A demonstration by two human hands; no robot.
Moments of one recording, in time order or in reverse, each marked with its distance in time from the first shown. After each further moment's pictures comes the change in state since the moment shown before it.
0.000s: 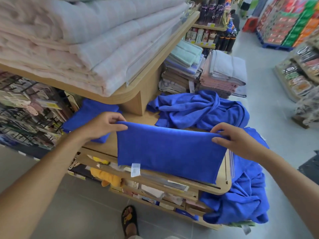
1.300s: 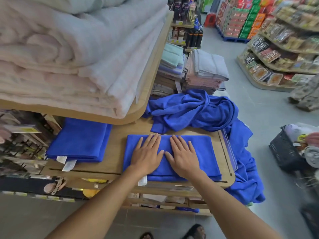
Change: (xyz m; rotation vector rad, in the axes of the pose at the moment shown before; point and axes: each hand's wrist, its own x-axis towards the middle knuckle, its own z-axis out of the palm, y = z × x) left_hand 0.051 -0.061 0.158 1.006 0.010 0.168; right_hand 0.055 -0.036 0.208 -0.577 0.194 0.245
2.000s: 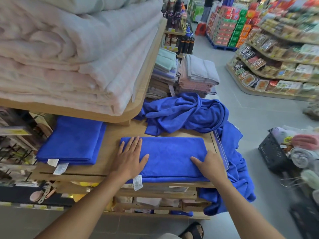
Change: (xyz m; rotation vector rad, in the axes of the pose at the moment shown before) left_hand -0.019 -0.041 0.011 -0.036 0.020 -0.053; right_hand -0.041 0.087 -0.031 0.204 0.040 0.555
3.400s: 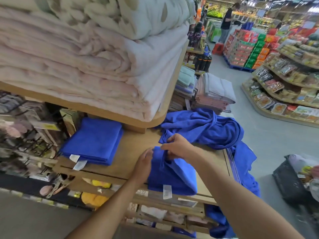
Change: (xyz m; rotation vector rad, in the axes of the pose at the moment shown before) left_hand 0.002 0.031 -0.020 -1.535 0.068 -0.360; right_hand -0.010 -0.199 -0.050 0.588 -0.545 -0.180
